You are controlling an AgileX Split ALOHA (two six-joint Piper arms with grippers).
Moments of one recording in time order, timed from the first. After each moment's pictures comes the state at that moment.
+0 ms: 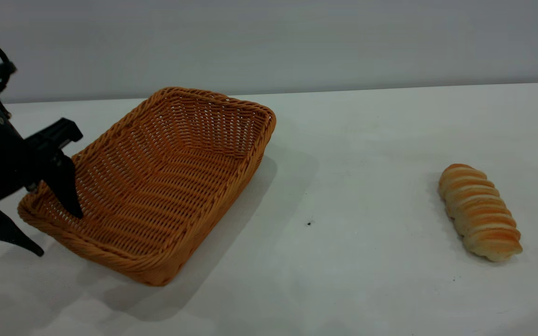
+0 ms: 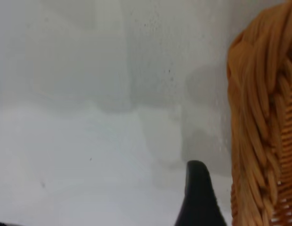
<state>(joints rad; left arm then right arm) -0.13 1.85 -0.83 -0.26 0.38 -0.93 0.33 0.92 -0.69 0.01 0.70 -0.04</state>
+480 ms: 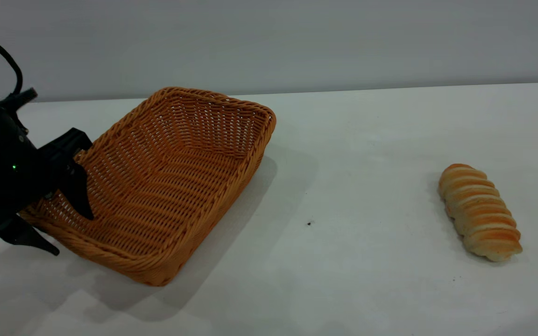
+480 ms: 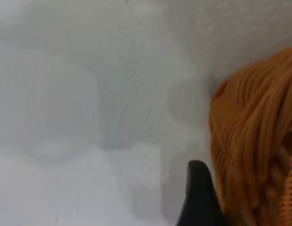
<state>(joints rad) -0.13 1.93 -0.84 -0.26 0.22 -0.93 0.33 0.92 -0.69 0.02 0.70 -0.04</state>
